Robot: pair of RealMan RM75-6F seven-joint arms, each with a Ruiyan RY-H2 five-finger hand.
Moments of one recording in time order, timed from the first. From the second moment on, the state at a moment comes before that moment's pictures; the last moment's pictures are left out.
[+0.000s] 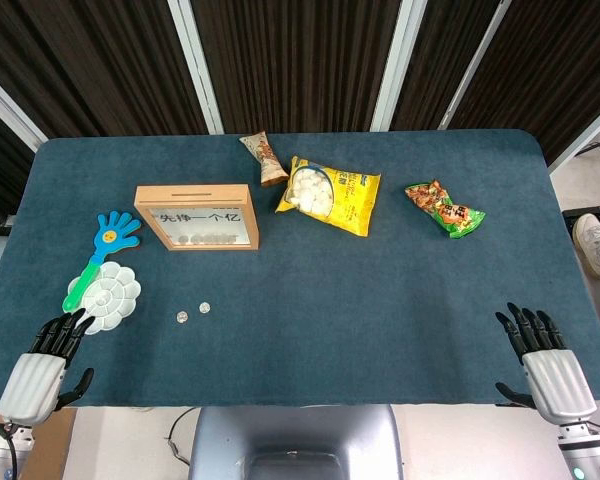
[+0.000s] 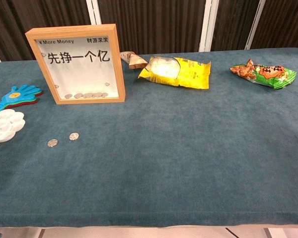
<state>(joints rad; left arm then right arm) -0.12 -1.20 0.06 -1.56 1.64 1.52 0.05 0.03 -1.11 -0.03 -1.67 -1.61 1.47 -0.21</state>
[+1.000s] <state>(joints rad) -0.28 -1.71 -0.11 -1.24 1.44 1.29 0.08 0.05 -1.10 -0.03 -1.67 -1.61 1.45 -0.17</state>
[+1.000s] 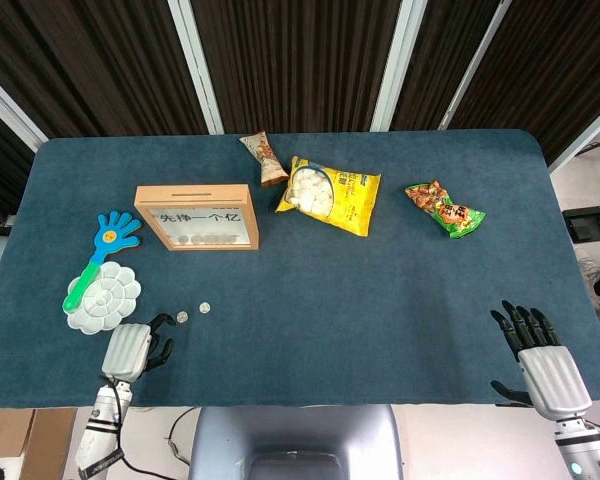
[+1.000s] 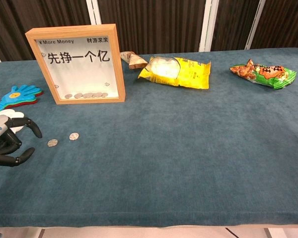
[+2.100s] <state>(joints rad) -0.38 -1.85 -0.17 -1.10 1.28 1.20 0.26 0.05 -1.09 -0.03 -1.68 -1.61 1.45 -0.16</state>
